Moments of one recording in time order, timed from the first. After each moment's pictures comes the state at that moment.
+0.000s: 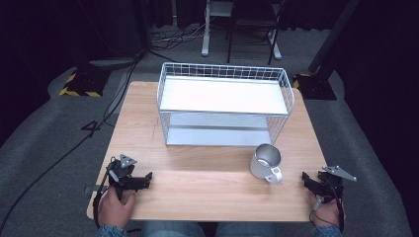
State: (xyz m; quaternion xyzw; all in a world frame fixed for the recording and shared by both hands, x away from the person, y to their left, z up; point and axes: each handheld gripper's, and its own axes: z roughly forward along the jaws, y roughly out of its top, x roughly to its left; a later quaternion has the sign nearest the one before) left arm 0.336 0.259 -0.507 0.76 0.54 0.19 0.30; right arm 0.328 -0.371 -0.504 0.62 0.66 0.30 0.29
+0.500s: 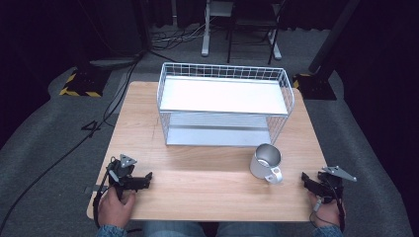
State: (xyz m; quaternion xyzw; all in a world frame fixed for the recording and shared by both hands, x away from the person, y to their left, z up) left arm 0.336 0.259 -0.507 0.76 0.54 0.19 0.30; right arm 0.327 -0.371 -0.504 0.61 0.67 0.31 0.28
